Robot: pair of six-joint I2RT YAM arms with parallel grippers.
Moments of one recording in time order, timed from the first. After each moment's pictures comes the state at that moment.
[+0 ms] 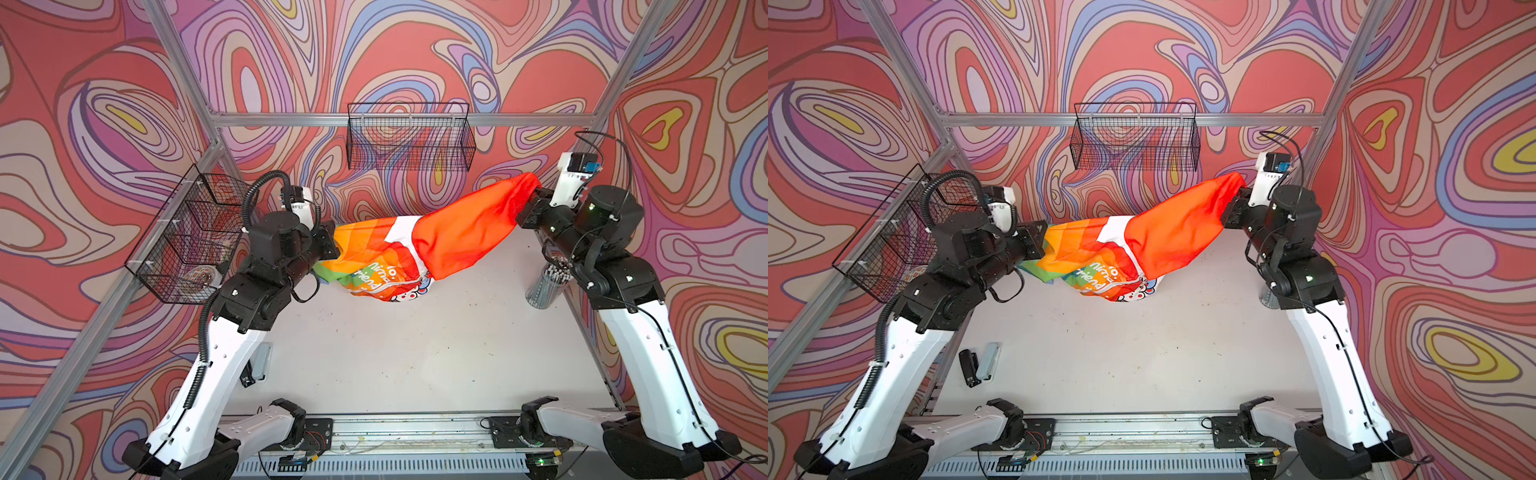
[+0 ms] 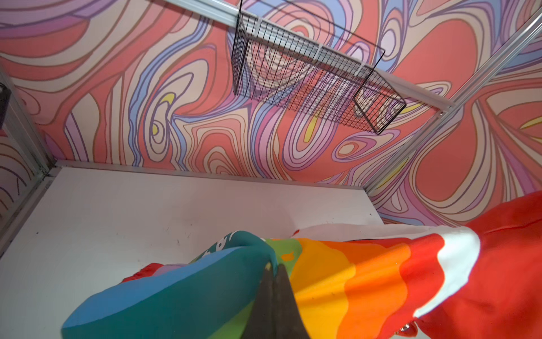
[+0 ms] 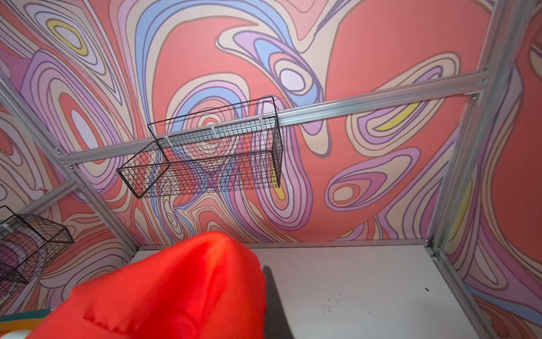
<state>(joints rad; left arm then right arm) -0.43 1.13 1.57 -0.68 -0.13 -0.42 0.25 1.21 1.70 -0.57 0.11 0.21</state>
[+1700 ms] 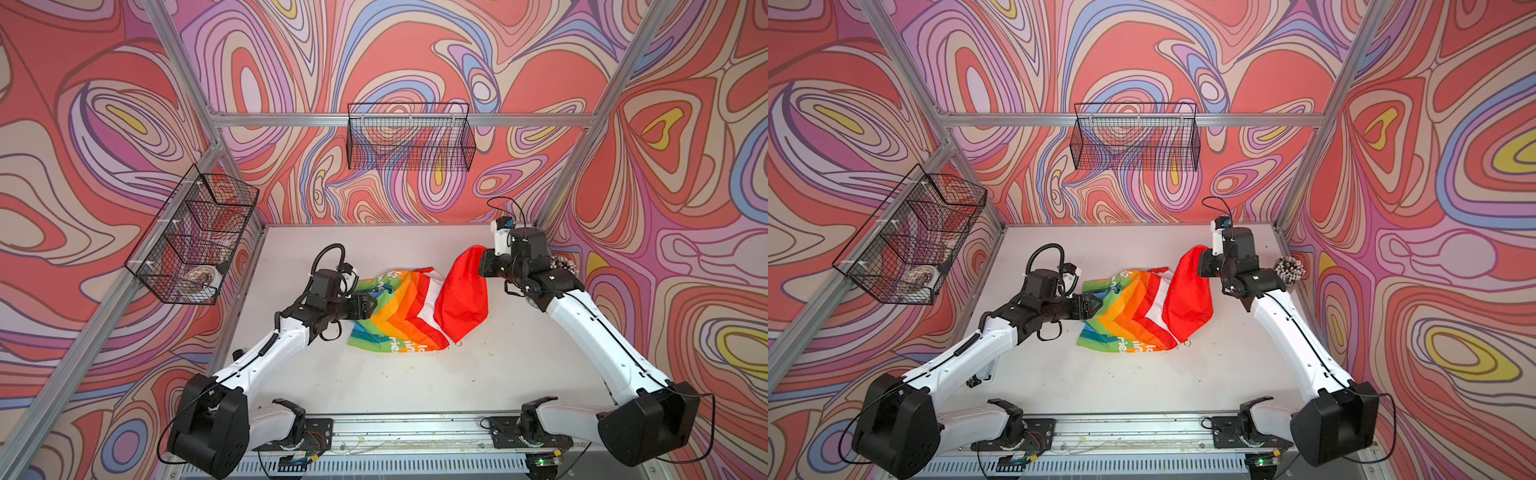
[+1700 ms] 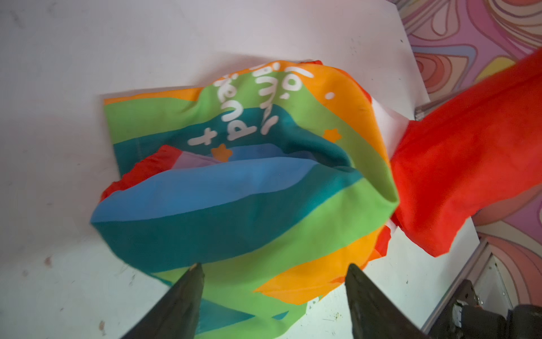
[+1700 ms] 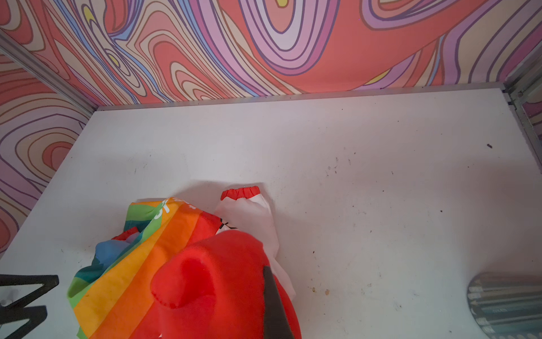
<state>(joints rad) -0.40 1.24 0.78 -0.27 0.33 -0.38 0.24 1.28 1.19 -0.51 -0.07 0.20</state>
